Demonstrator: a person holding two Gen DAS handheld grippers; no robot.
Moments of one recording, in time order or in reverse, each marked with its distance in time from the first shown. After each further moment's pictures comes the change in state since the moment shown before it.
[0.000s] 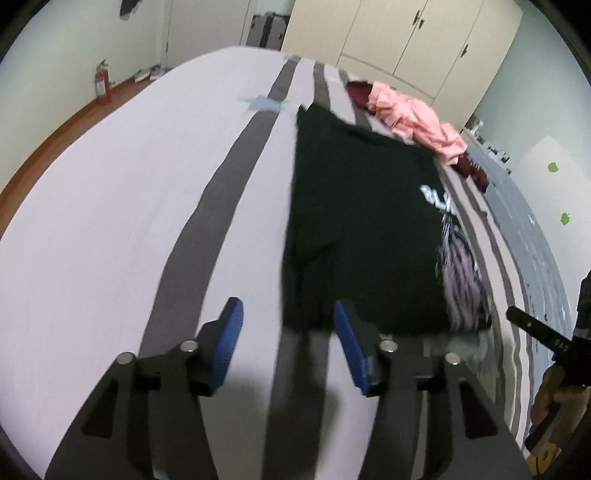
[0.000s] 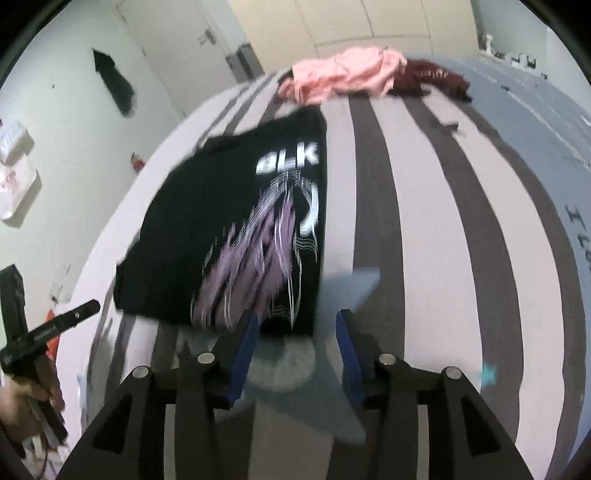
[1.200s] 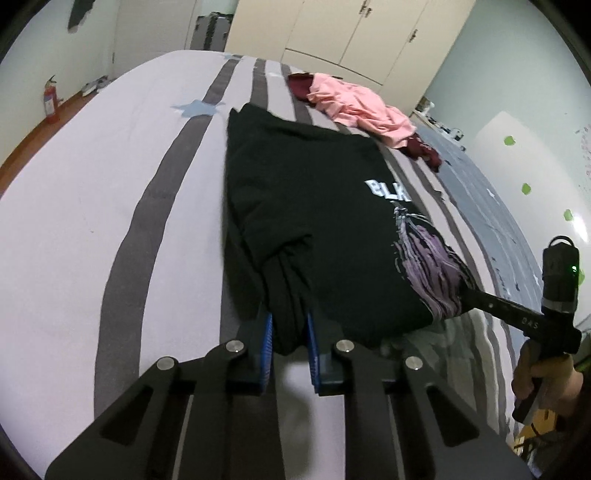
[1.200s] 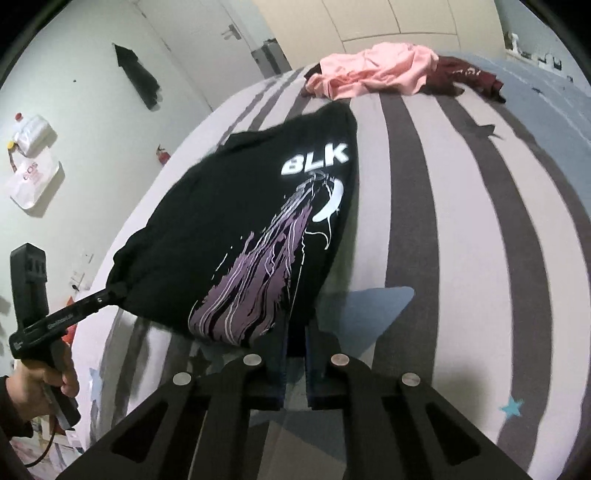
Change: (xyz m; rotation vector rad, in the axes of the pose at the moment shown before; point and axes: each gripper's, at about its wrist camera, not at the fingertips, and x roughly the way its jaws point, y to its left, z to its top) left arm -0.013 -0.028 -0.002 0.114 0.050 -0.165; right arm 0.006 0.005 -0.002 -0.044 0.033 0.116
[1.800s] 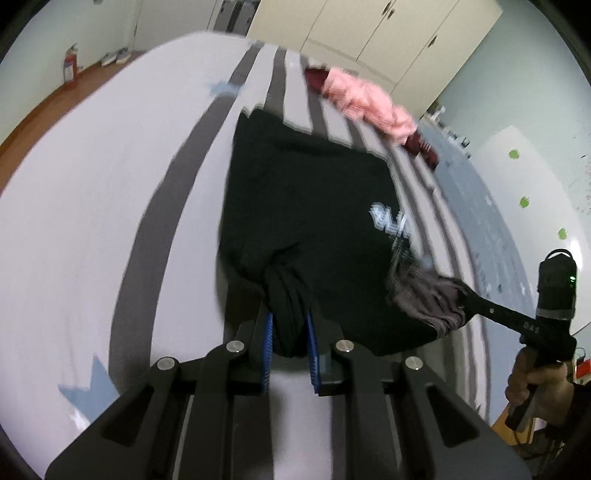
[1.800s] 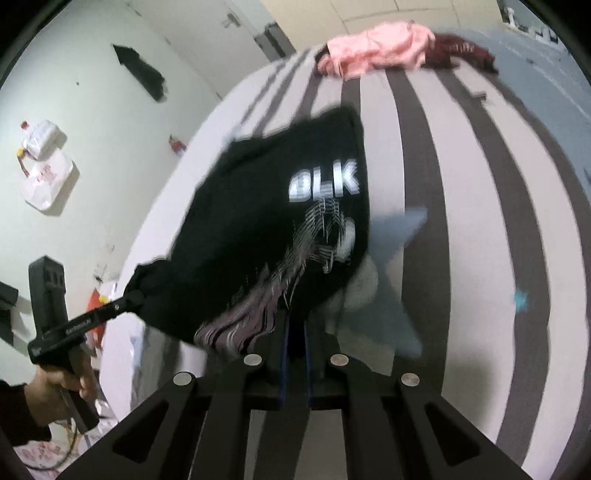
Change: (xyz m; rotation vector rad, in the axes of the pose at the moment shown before) left arm -0.059 0.004 -0.014 -0.101 0.005 -0.008; right arm -0.042 0.022 -0.009 0.062 0.047 0.088
